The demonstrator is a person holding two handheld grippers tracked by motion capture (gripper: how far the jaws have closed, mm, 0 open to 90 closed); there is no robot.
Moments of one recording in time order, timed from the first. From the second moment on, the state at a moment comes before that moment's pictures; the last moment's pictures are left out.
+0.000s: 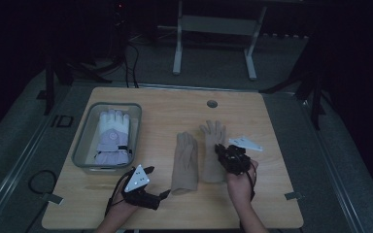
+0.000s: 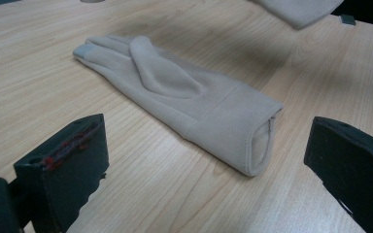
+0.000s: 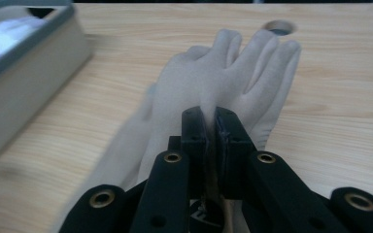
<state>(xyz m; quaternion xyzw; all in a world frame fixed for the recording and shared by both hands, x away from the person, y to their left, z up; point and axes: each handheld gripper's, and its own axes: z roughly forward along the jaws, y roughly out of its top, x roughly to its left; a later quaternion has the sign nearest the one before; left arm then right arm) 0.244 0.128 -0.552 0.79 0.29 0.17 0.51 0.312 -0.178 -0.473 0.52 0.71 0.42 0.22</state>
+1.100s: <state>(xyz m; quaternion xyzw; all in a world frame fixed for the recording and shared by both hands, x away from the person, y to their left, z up) 0.246 0.129 -0.551 0.79 0.28 0.16 0.52 0.322 -0.091 -0.546 0.54 0.73 0.37 0.17</state>
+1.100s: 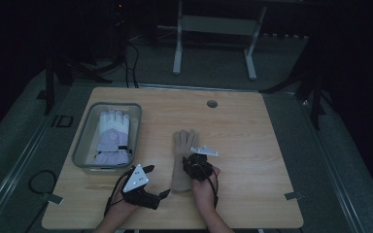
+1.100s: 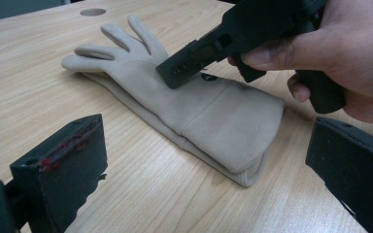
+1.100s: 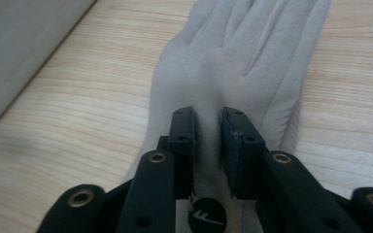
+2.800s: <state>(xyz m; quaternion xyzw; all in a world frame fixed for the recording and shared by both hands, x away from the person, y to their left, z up) 0.258 0.089 -0.551 0.83 0.25 0.14 0.48 0.371 -0.182 -0.524 0.36 0.83 0.43 0.04</state>
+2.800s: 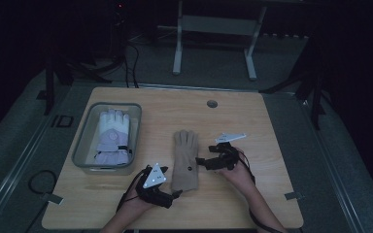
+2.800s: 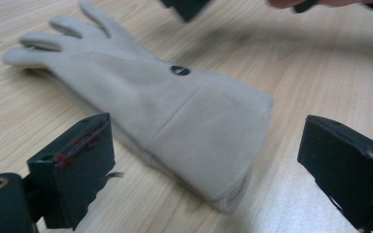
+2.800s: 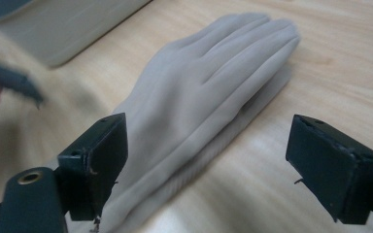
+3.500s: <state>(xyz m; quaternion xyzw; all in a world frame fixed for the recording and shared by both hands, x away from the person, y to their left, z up) 0.271 0.069 -0.562 0.88 0.18 0.11 0.42 0.400 -0.149 -0.551 0.39 0.82 0.41 0.03</state>
